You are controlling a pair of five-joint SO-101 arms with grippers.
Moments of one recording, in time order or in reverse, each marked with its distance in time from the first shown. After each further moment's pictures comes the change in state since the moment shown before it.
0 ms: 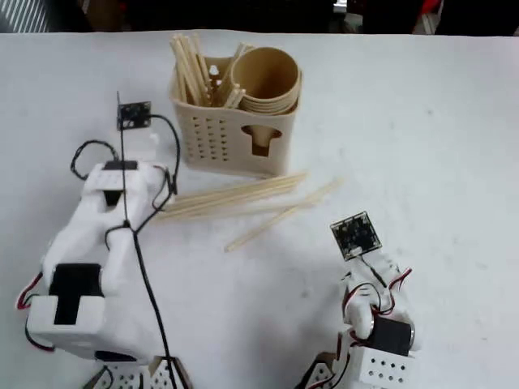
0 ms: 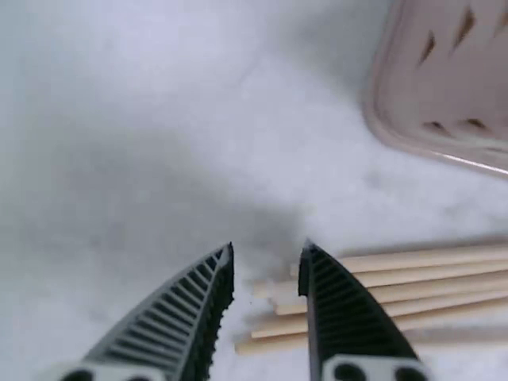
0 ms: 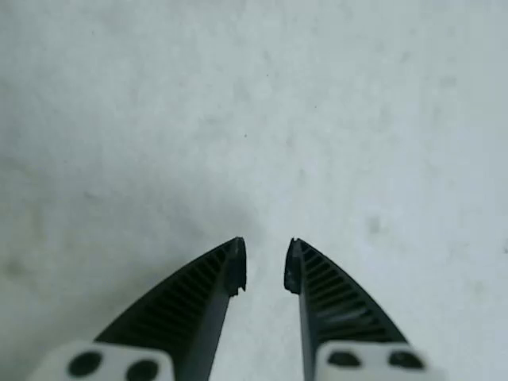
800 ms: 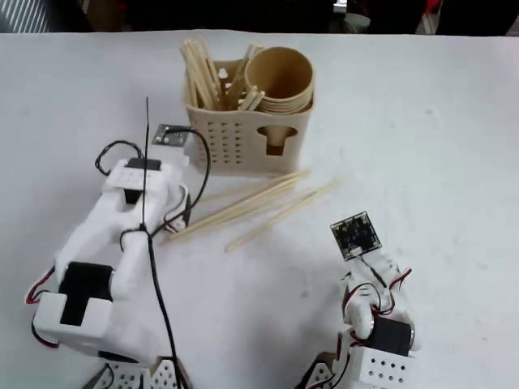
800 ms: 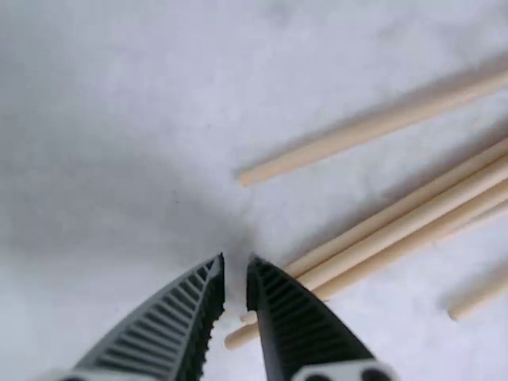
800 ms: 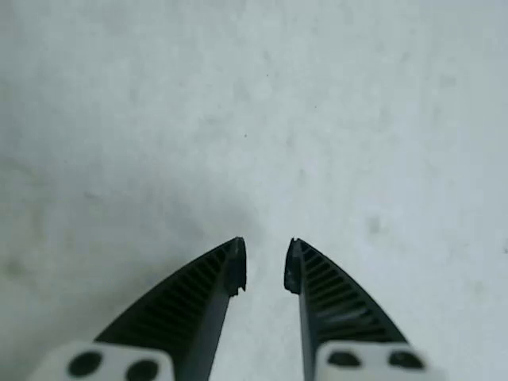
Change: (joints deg) left arm 6.8 0.4 -1.1 17.7 -8.1; right arm 0.0 0.0 0.0 0.0 0.0
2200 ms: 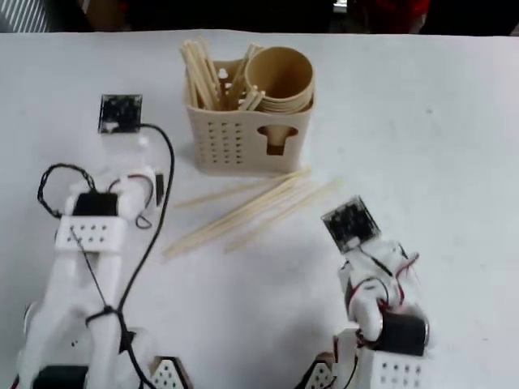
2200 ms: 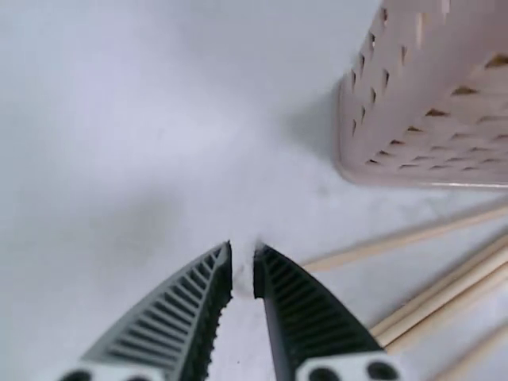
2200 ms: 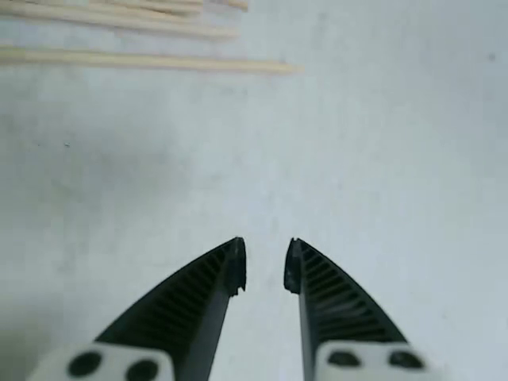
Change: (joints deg) left arm -6.4 -35.2 13.8 -13.3 1.4; right arm -7.8 18.9 -26.1 3.3 0.8
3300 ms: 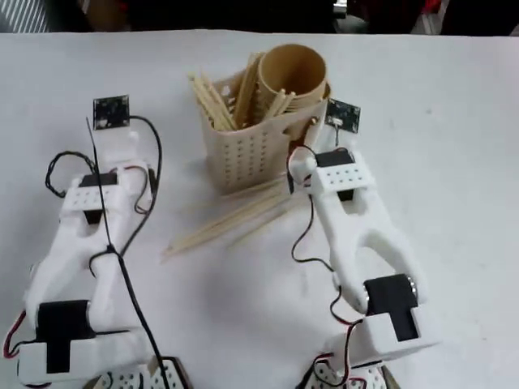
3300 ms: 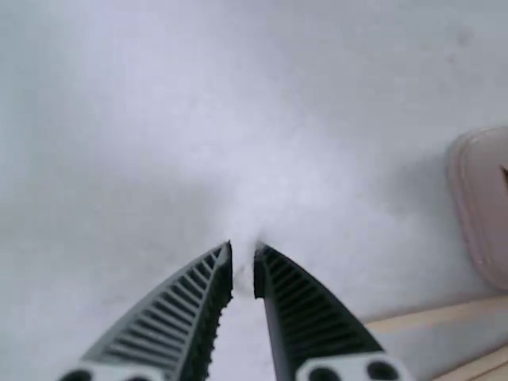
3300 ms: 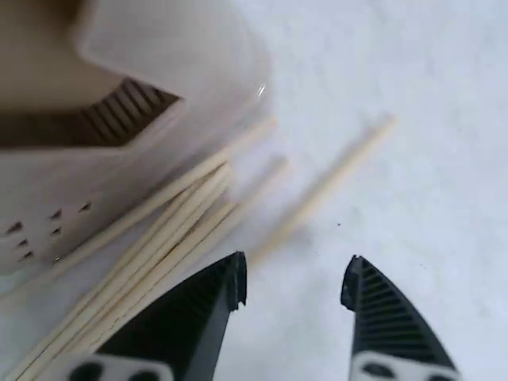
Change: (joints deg) left arm -5.5 21.7 -4.1 -10.5 2.8; right arm -15.1 88.7 -43.5 -16.1 -61.7
